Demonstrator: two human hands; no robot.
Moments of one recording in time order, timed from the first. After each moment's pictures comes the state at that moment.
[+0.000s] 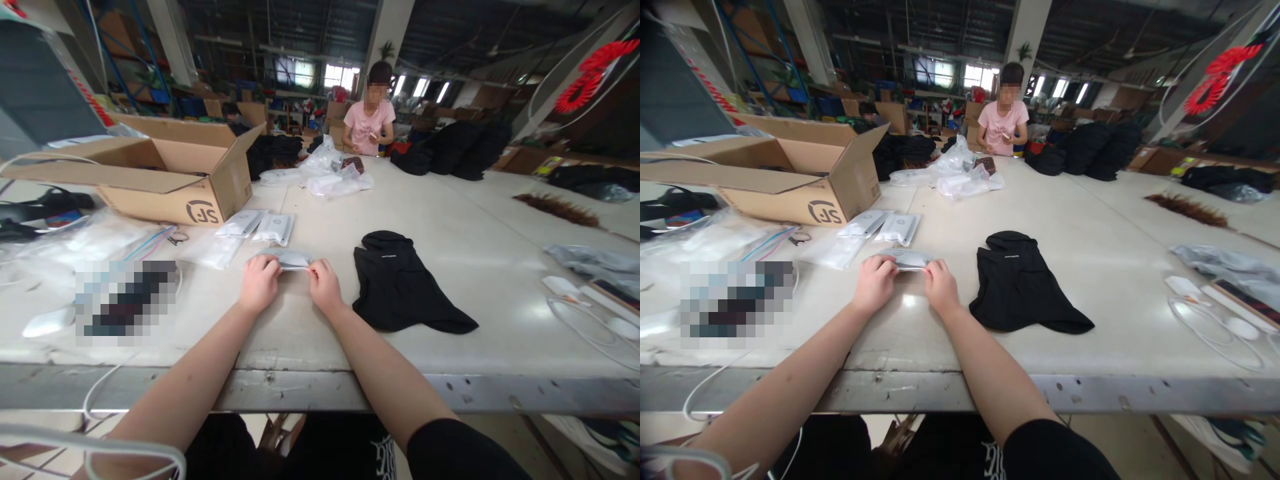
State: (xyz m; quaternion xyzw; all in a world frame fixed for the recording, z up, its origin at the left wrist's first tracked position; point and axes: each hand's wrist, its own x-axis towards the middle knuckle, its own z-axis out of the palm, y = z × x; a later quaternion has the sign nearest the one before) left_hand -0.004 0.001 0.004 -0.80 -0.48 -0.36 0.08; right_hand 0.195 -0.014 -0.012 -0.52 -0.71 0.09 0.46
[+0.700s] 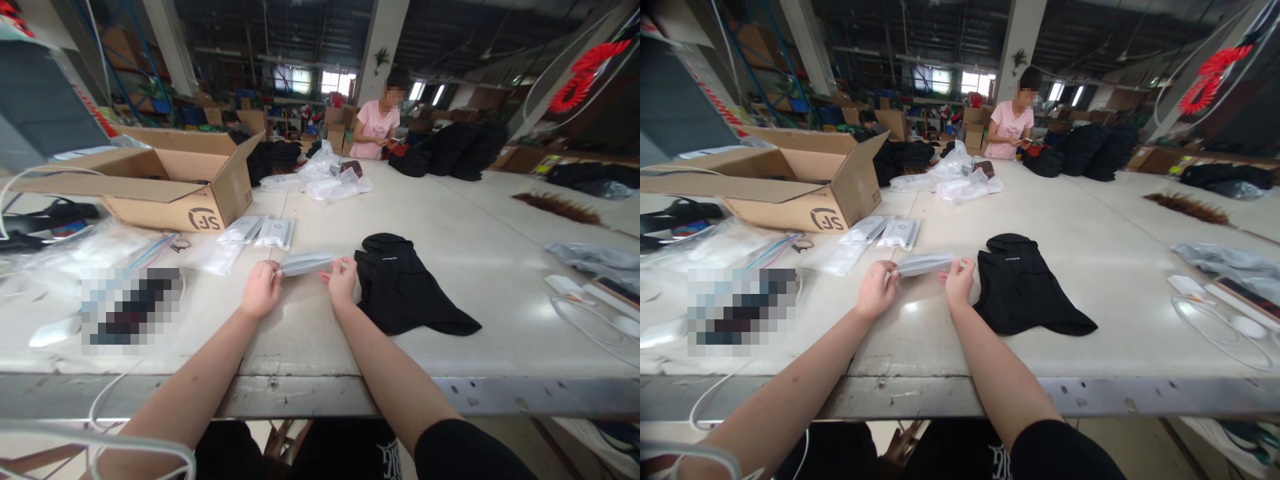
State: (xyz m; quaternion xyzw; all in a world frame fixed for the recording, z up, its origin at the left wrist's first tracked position) left_hand -0.007 0.009 -0.006 -0.80 -0.40 -0.44 0.02; right_hand 0.201 0.006 -0.010 -0.59 -0.29 0.38 0.65
